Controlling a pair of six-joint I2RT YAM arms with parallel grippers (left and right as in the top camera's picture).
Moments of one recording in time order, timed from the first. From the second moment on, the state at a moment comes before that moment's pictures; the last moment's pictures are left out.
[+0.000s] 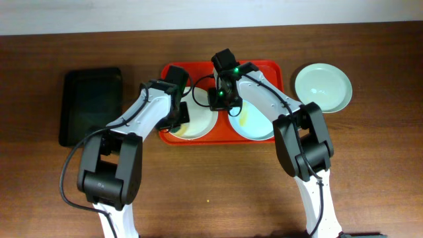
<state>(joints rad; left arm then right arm) -0.31 2.05 1.44 -0.87 -0.11 -0.48 0.44 2.34 1.85 -0.83 -0.25 0.32</state>
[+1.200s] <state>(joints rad) -0.10 1.80 1.42 -0.98 -0.24 -0.48 -0.25 2.27 2.23 -1.33 -0.11 0.06</state>
